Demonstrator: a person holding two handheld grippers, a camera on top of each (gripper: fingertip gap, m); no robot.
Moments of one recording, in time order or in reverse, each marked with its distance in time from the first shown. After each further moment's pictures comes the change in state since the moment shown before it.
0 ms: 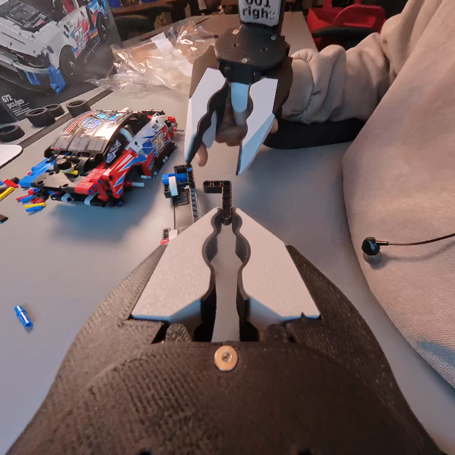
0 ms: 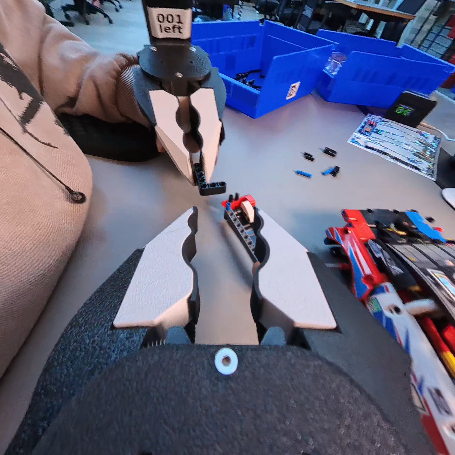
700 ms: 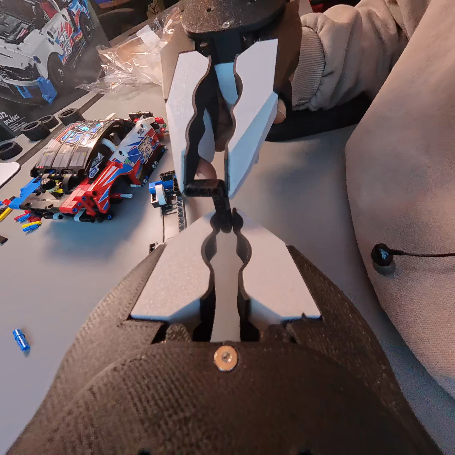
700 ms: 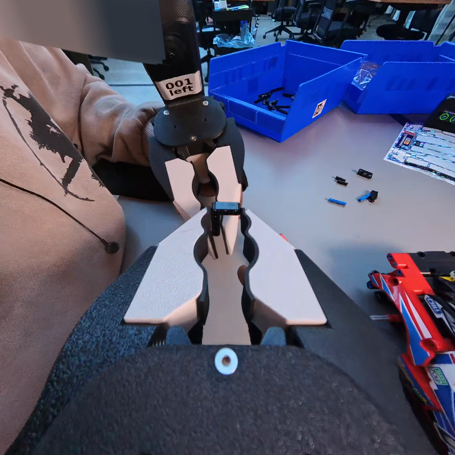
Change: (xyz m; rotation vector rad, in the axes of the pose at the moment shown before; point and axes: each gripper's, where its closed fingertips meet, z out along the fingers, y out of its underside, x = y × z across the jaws) left arm 0.014 -0.001 0.018 -0.061 -0.026 0.094; right arm -0.027 -0.040 0.026 0.028 -0.076 0.087
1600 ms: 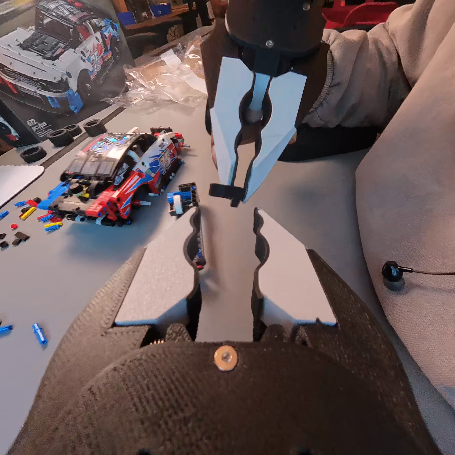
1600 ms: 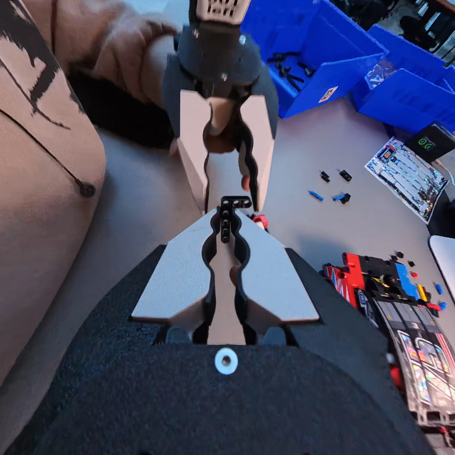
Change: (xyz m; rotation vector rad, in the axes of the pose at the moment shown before) left arm -0.018 -0.016 -0.010 0.068 -0.043 -0.053; right arm 0.003 0.015 -0.014 -0.203 0.017 -0.292
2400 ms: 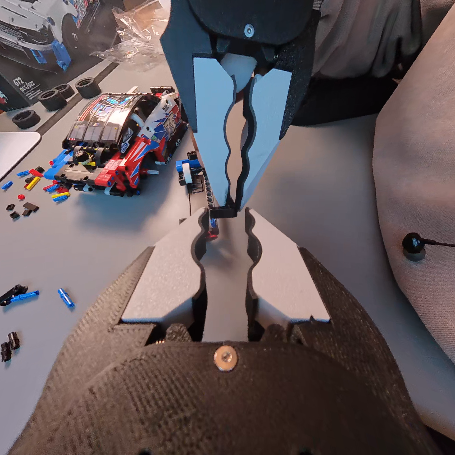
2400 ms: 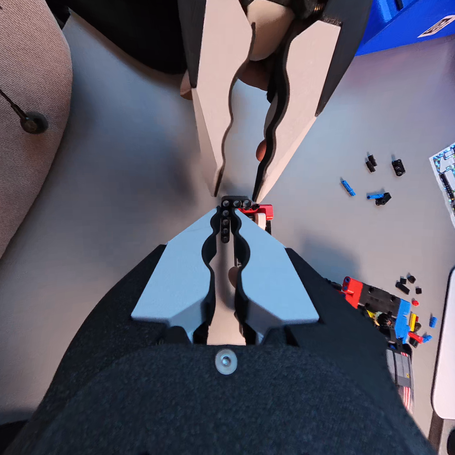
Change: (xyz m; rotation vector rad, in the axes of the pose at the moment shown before) left arm -0.012 0.024 -0.011 -0.156 -0.002 0.013; right arm 0.005 0.029 0.034 -0.317 -0.192 -0.183
